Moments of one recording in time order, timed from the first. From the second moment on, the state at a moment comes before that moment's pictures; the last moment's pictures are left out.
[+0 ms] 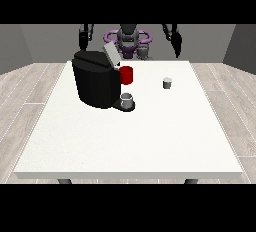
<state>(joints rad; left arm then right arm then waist) 0.03 0.09 0.01 -1.54 0.01 0.00 0.00 0.01 -0.09 -0.02 -1.56 0.00 0.00 -0.03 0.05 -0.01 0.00</state>
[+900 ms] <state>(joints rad) -0.02 0.22 0.07 -1.50 -0.03 -0.13 -0.17 0.02 -0.02 -0.06 -1.56 0.00 -0.10 -0.08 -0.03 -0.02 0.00</state>
